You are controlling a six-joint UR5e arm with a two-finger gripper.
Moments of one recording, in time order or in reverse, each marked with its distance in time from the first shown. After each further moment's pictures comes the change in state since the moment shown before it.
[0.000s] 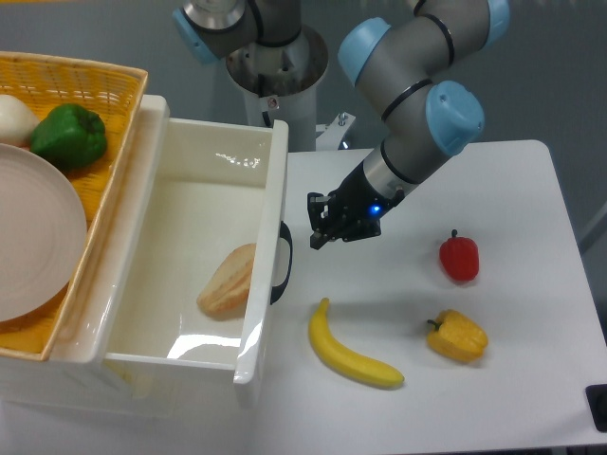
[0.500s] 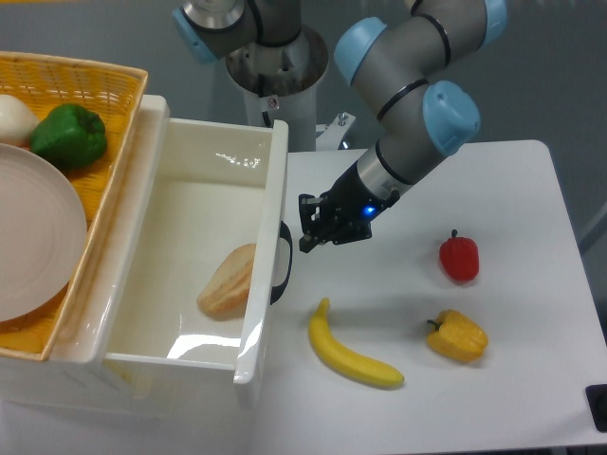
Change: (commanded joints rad) arm -0.018 0.011 -0.002 -0.002 -0.038 -0.051
